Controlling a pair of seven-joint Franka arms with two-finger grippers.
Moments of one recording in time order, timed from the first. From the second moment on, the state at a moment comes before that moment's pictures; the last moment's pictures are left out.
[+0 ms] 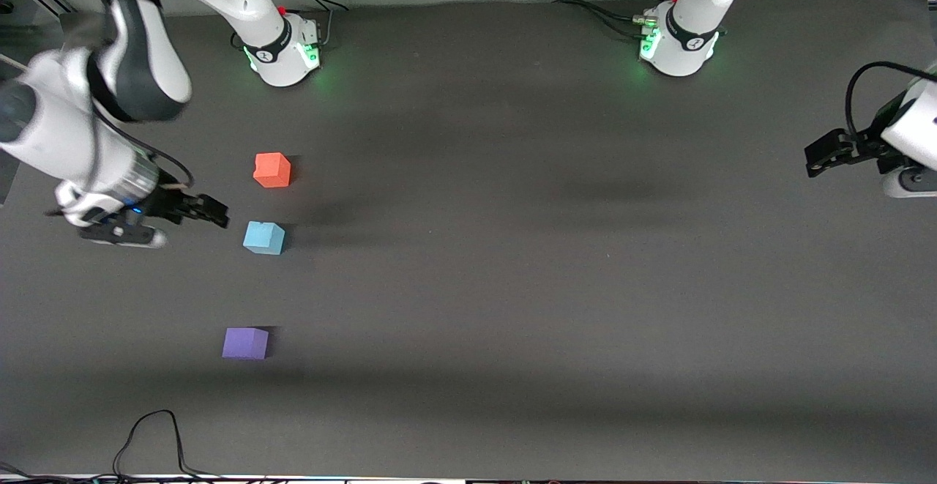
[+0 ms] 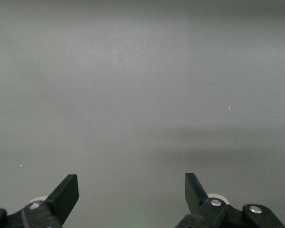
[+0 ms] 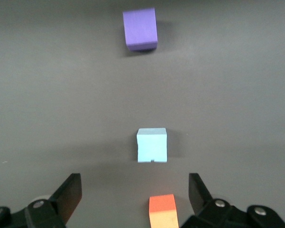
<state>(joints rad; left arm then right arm) 0.00 -0.02 -0.03 -1.63 0.07 1.60 -0.04 0.08 -0.03 -0.05 -2.01 0.03 1.99 0.15</state>
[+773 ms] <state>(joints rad) 0.00 -0.02 -0.03 -1.60 0.07 1.60 -0.03 0.08 -0.08 -0.05 -1.71 0.03 1.65 0.15</state>
